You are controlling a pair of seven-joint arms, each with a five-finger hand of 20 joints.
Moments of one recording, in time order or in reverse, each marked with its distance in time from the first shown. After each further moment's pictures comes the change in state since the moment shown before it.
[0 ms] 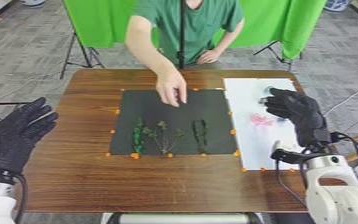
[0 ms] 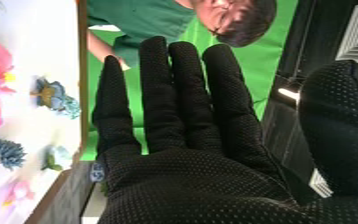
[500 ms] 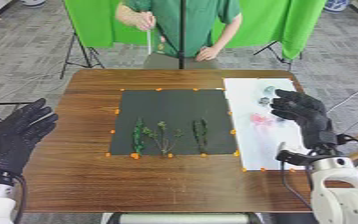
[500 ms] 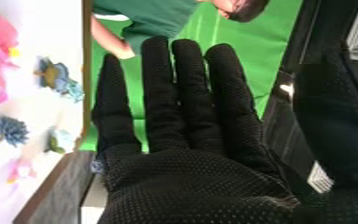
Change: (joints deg) left arm 0.3 0.0 -0.3 0.1 0.1 -0.4 -0.1; right arm -1.5 0.2 2.0 -0.1 -1.0 0.2 -0.1
